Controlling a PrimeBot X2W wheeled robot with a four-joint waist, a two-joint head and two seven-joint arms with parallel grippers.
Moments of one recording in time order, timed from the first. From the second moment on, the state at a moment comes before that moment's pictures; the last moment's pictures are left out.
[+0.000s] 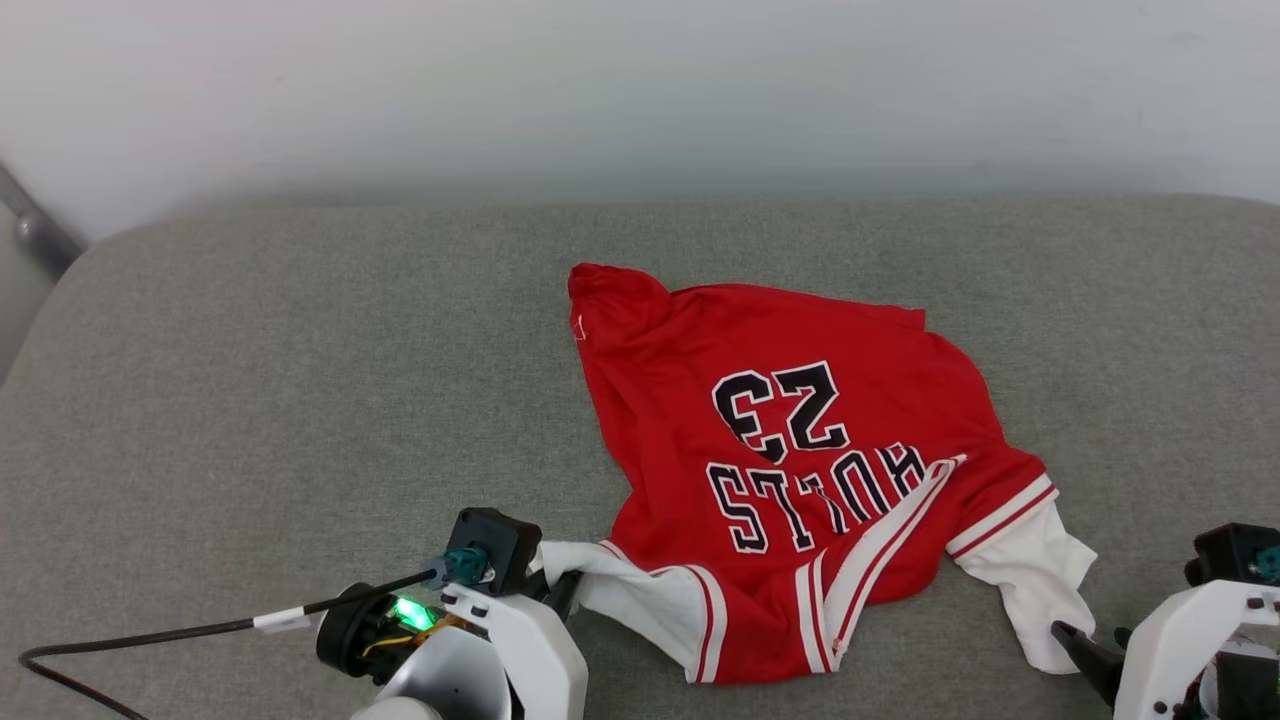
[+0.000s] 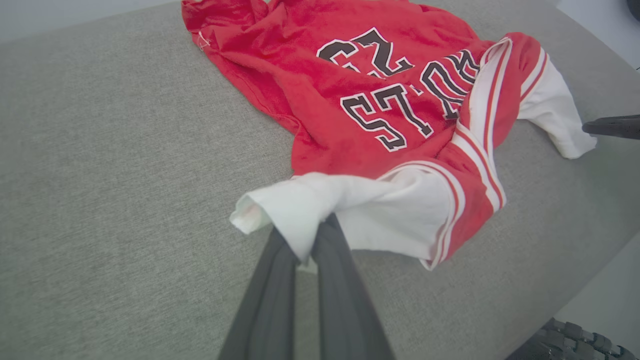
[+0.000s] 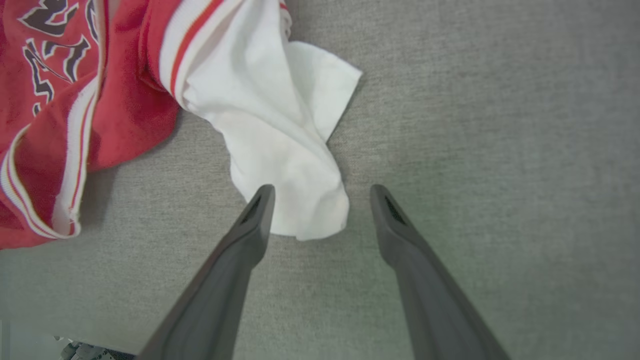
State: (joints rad) left arm -0.22 0.46 -0.73 -0.07 -0.60 0.25 0.32; right arm 0.00 -0.25 -0.11 0.15 0.46 0.13 0.70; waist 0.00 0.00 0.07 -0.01
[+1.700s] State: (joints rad) left arm -1.01 0.51 -0.42 0.31 -0.62 0.18 0.18; right arm -0.81 -0.50 -0.02 0.14 0.42 0.13 0.59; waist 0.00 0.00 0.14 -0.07
